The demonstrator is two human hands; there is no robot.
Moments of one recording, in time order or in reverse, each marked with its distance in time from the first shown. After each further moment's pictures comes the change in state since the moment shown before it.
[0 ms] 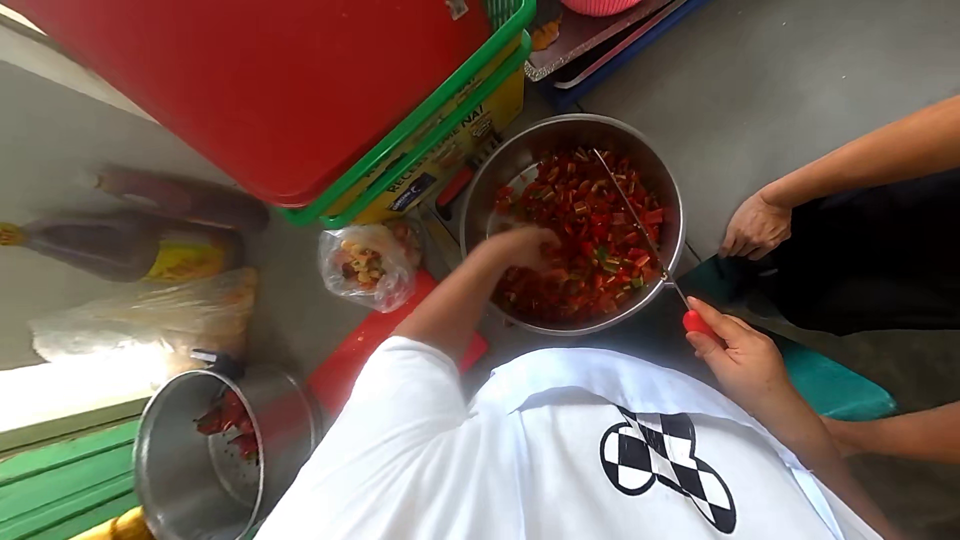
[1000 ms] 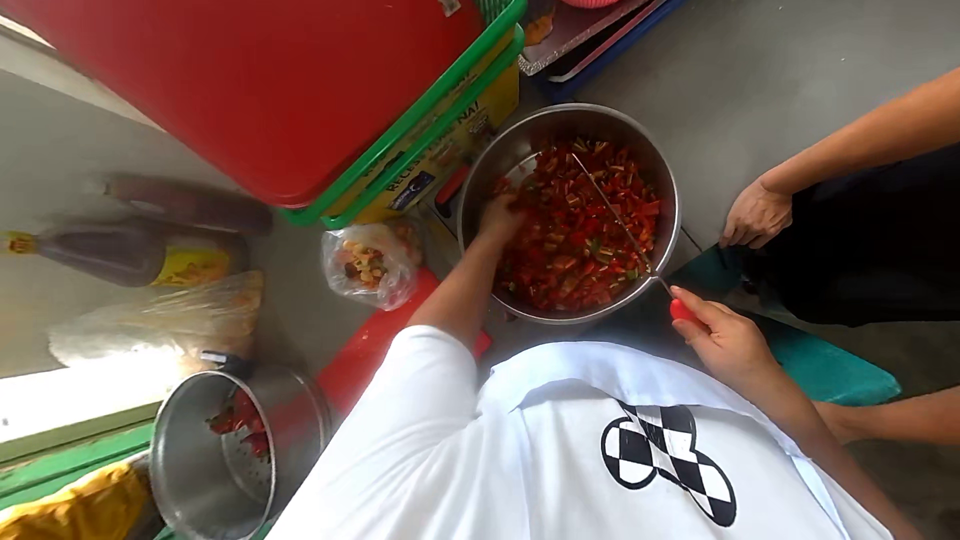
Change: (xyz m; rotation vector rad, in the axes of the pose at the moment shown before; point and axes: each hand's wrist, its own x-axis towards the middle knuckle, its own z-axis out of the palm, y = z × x) left_hand 0.024 -0.050 0.006 -0.317 0.560 -0.364; right_hand 0.006 -0.005 0.008 -0.007 -0.087 -0.002
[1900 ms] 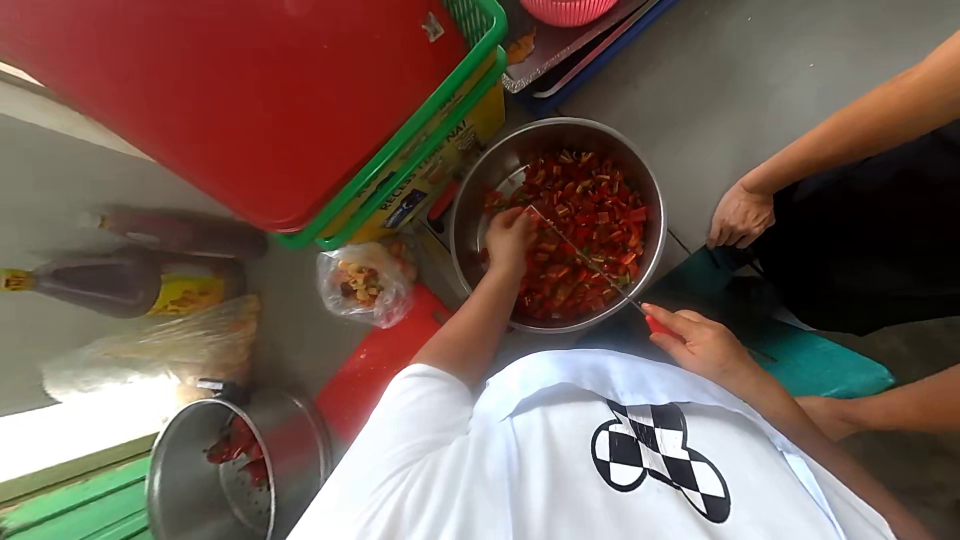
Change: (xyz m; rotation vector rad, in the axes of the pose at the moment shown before) left_hand -0.053 0.049 0.028 -1.026 0.196 -0.120; right_hand 0.001 0.002 0.011 -0.066 -0.075 -0.099
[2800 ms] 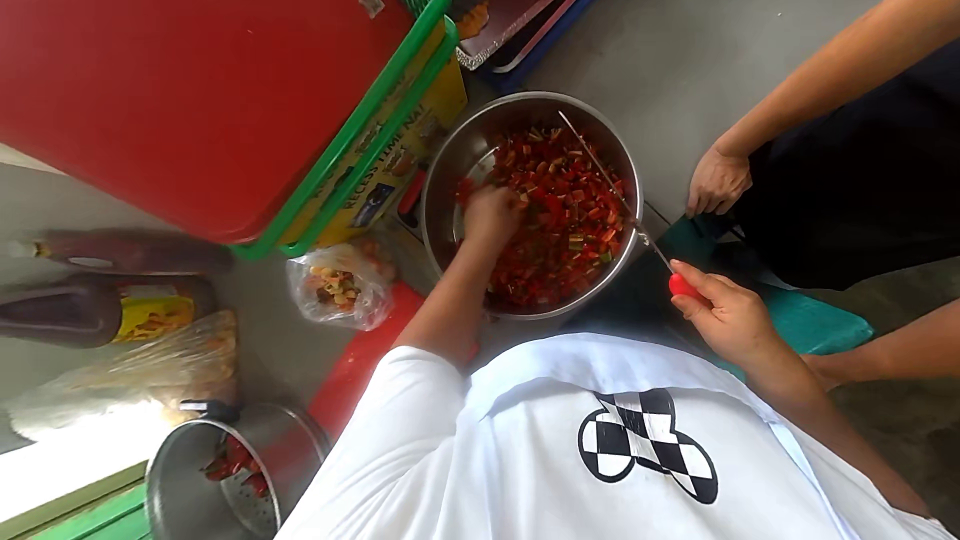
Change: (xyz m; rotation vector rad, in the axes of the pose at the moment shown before) left_hand 0.024 0.020 0.003 1.305 -0.370 0.424; right_hand -0.019 0.006 -0.022 0.068 0.234 0.109
